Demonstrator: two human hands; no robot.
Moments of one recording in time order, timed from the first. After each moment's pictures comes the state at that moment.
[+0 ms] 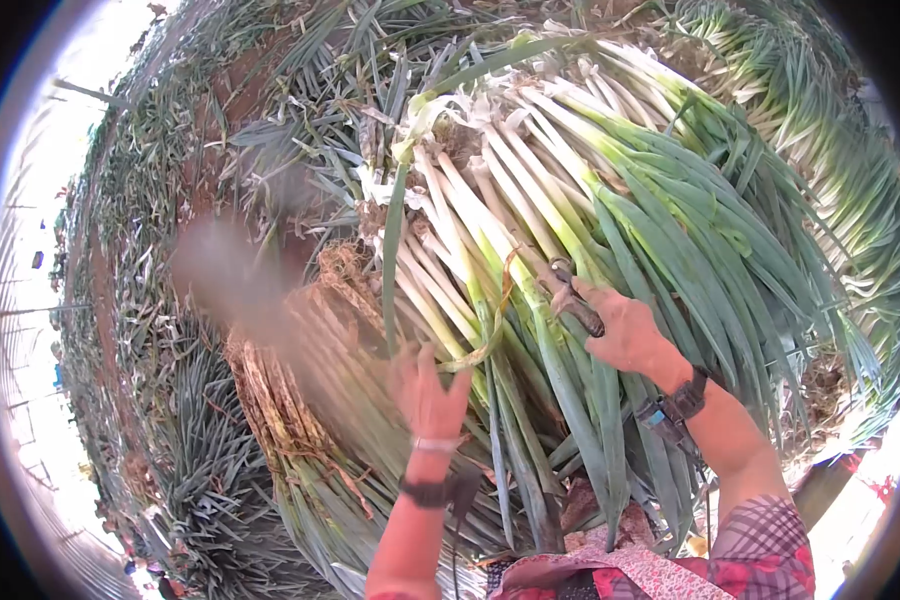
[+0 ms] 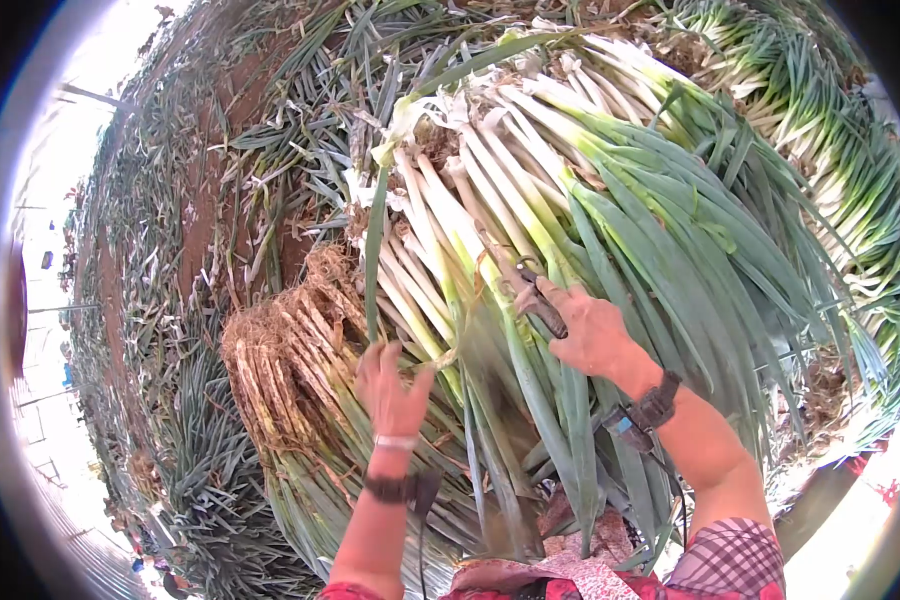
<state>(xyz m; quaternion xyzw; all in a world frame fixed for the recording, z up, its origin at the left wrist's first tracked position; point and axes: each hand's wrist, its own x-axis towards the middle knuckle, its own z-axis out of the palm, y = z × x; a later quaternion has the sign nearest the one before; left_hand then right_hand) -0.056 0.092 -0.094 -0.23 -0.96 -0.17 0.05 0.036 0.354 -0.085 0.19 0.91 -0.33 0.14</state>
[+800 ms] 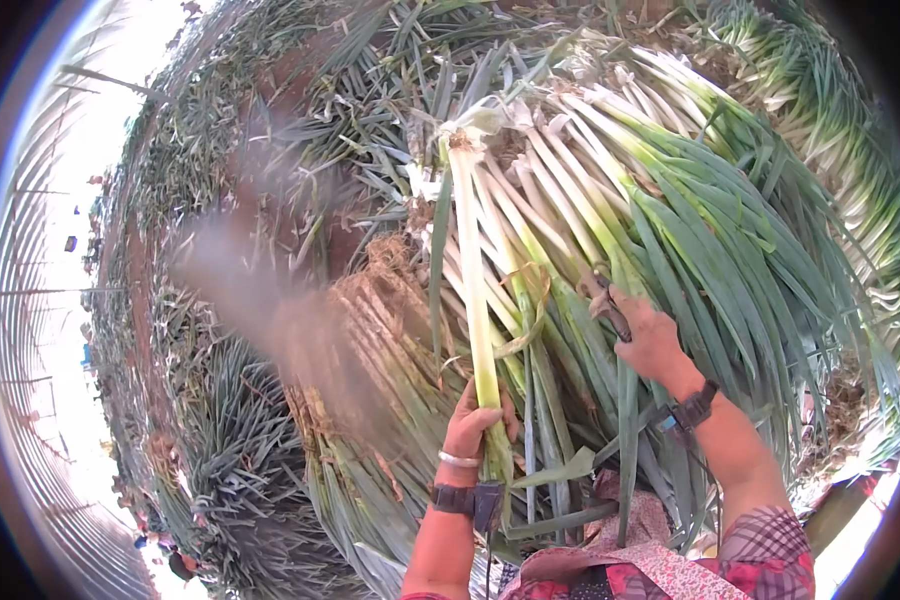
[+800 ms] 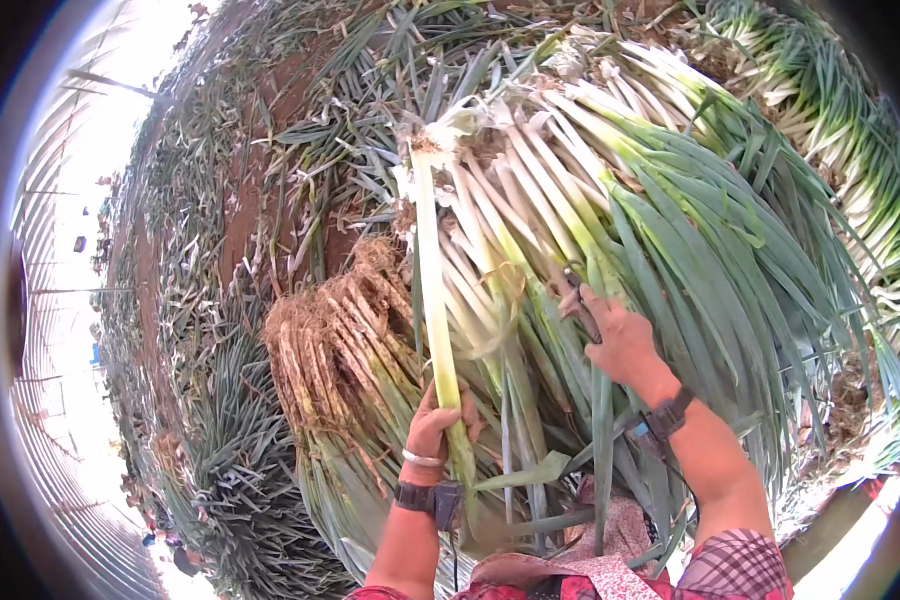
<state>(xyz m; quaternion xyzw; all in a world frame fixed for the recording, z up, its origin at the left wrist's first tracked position) -0.016 0.050 -0.067 0.08 -0.46 -0.77 -0.43 0.058 0.332 -0.096 0.19 0.94 -0.28 0.07</state>
